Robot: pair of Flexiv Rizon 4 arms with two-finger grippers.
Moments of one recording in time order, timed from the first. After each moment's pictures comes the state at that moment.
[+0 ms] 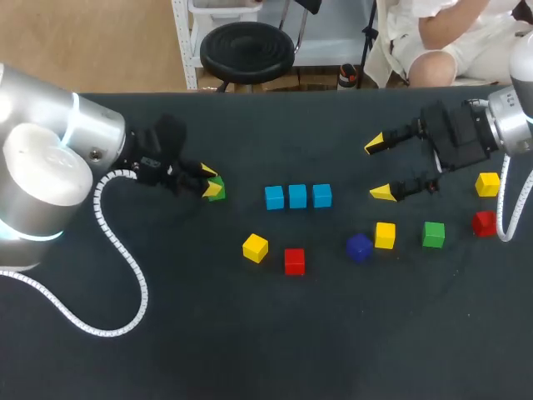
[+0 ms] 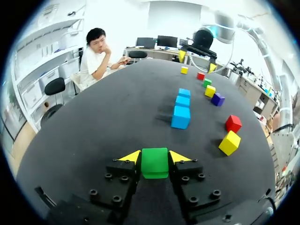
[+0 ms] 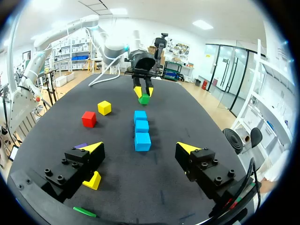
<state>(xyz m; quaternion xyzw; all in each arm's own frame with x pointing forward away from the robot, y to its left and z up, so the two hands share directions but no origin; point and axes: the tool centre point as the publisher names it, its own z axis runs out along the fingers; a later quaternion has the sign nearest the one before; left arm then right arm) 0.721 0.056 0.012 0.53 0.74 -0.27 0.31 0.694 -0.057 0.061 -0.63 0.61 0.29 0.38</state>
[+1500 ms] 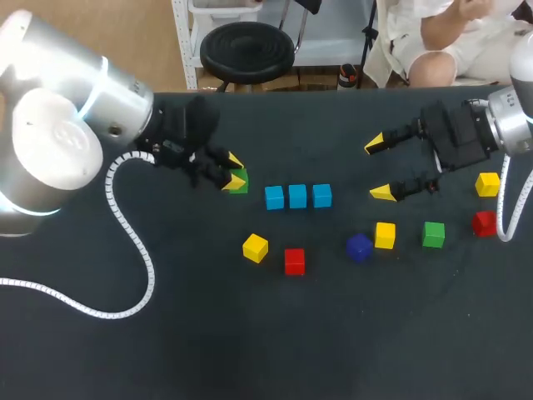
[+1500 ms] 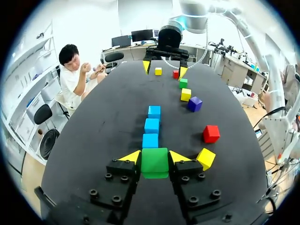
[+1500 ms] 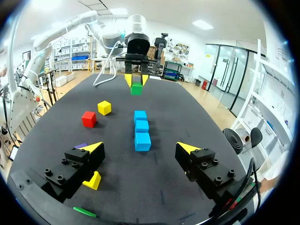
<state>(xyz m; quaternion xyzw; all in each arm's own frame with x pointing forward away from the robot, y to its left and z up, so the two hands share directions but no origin) 0.685 0.007 0.065 0.62 0.69 -0.25 0.29 0.694 -0.057 0.061 -0.63 0.61 0.29 0.38</state>
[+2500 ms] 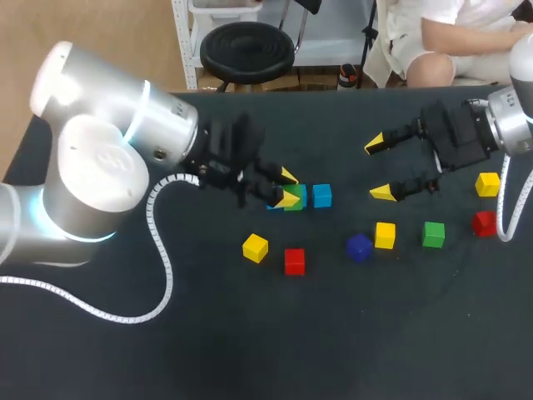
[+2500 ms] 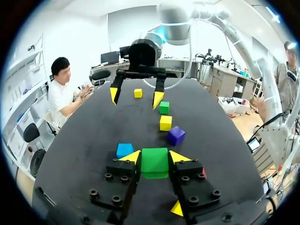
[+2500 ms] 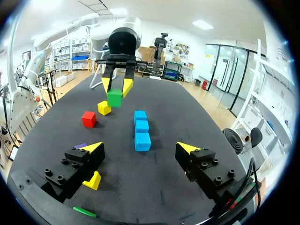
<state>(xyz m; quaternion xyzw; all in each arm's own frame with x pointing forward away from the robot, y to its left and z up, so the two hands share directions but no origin) 0.644 -0.077 0.068 0.63 0.64 -0.31 0.32 0.694 -0.057 0.061 -0.63 0.61 0.29 0.38</state>
